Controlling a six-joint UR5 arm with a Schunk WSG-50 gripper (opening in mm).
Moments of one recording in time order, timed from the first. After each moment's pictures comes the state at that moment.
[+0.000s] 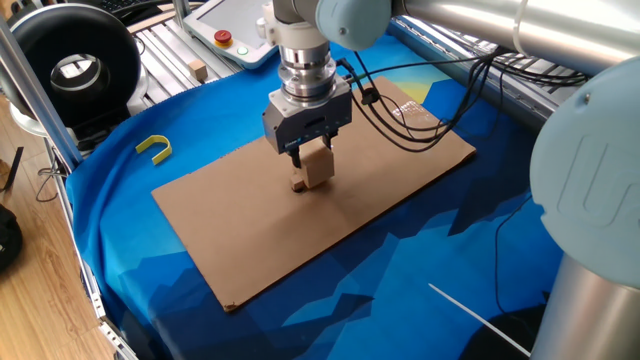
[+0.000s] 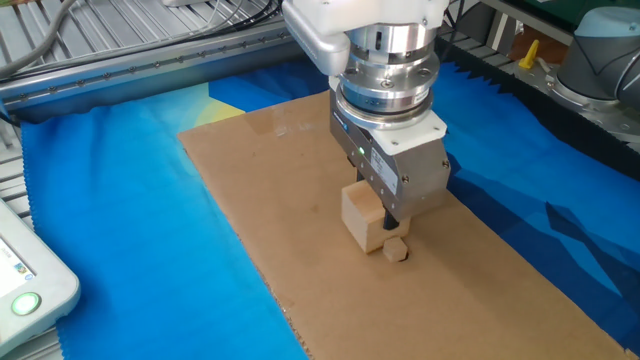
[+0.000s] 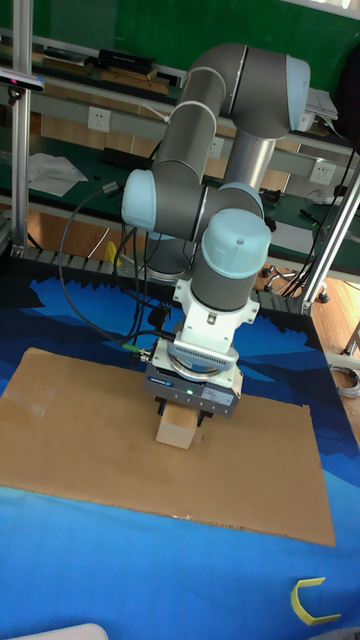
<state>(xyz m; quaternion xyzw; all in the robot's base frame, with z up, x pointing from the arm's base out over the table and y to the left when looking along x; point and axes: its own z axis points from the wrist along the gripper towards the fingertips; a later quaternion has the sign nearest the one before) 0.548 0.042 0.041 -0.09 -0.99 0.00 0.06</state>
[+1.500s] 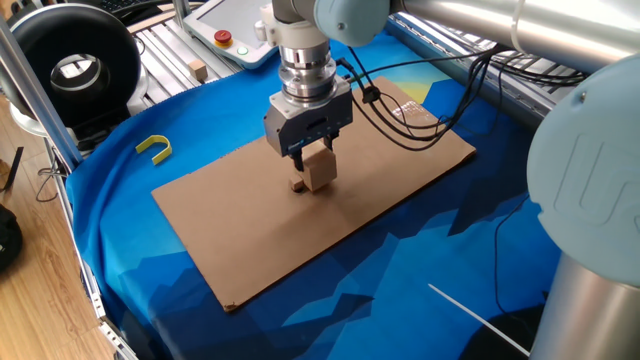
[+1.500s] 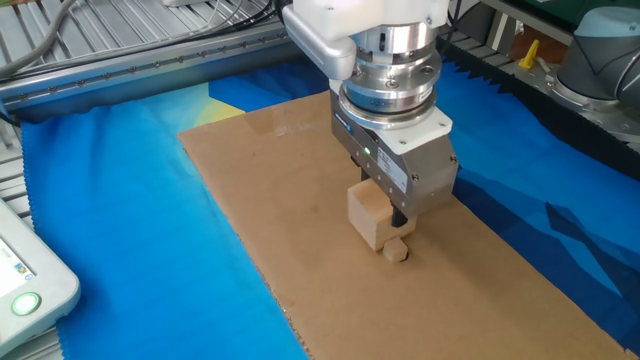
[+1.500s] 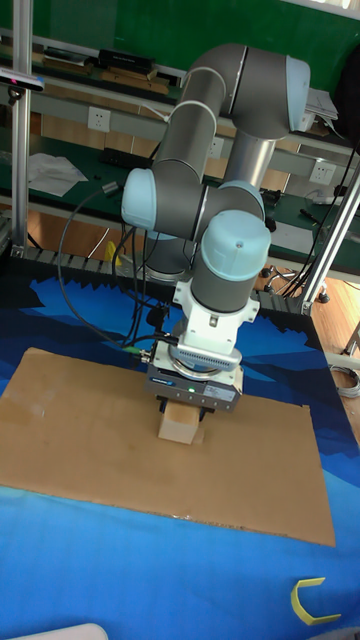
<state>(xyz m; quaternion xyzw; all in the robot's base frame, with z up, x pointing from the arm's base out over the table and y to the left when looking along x) 0.540 0.044 0.042 -0.06 -1.00 0.00 0.08</state>
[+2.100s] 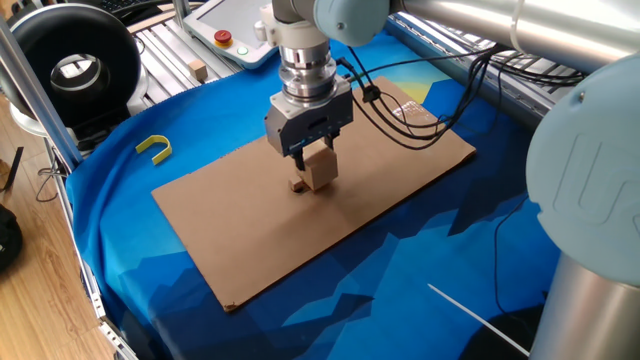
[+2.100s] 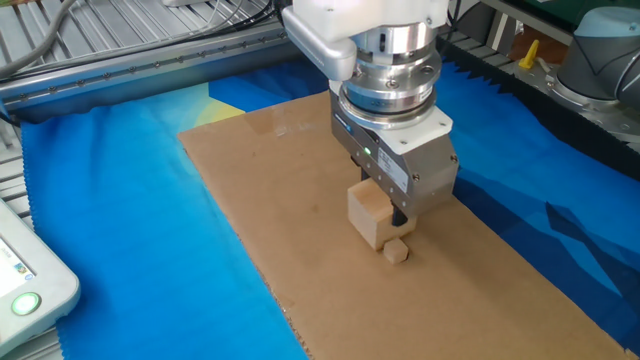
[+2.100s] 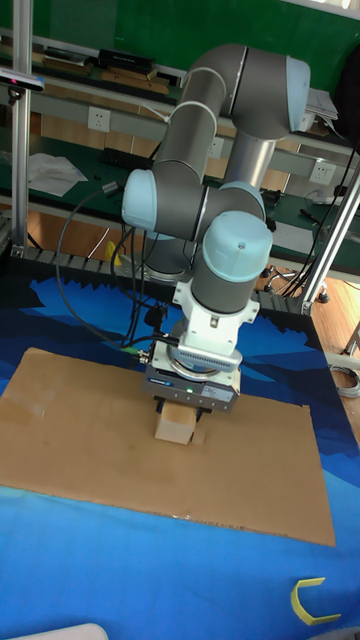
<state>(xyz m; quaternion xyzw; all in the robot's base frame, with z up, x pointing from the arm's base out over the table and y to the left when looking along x) 0.543 0.033 0.043 -0.05 -1.00 0.02 0.08</state>
